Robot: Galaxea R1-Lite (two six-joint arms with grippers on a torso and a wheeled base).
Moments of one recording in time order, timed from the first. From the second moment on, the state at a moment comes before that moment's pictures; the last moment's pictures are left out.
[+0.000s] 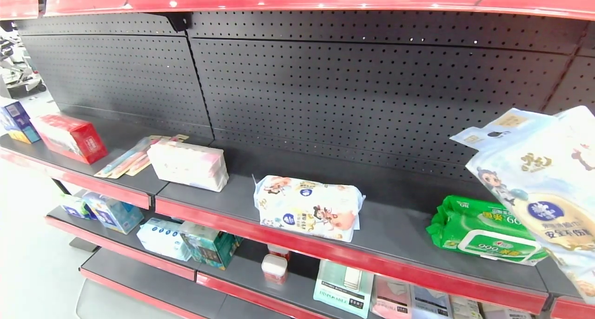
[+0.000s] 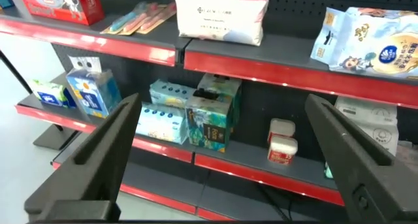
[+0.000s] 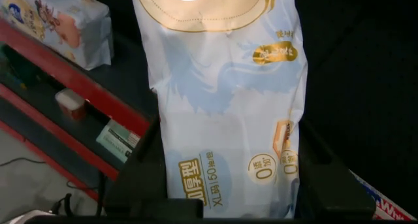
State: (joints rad) left arm 0.00 0.00 0.00 0.00 0.01 0.00; right arm 0.02 0.53 -0.45 0.06 0.16 -0.36
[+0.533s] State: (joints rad) left arm 0.00 0.00 0.00 0.00 0.01 0.00; right arm 0.21 0.94 -0.56 -0.14 0.22 -0.37
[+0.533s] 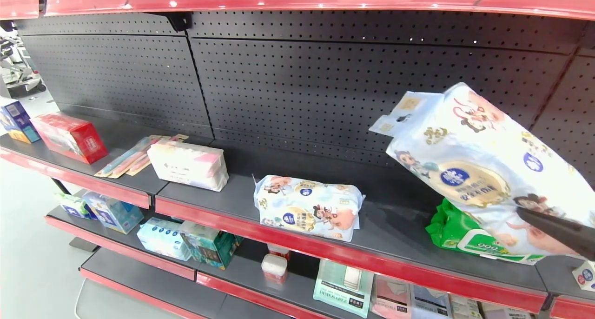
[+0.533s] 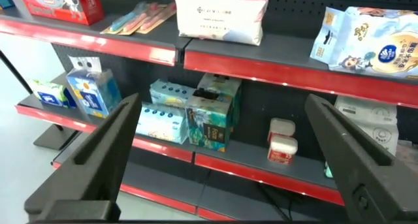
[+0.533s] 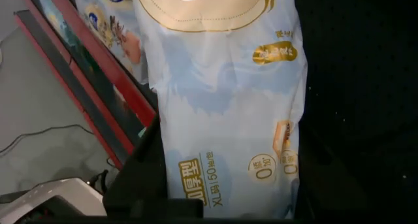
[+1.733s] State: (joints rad) left arm 0.00 0.00 0.00 0.00 0.01 0.00; right arm 0.31 1.53 -0.61 -0.68 0.22 -0.30
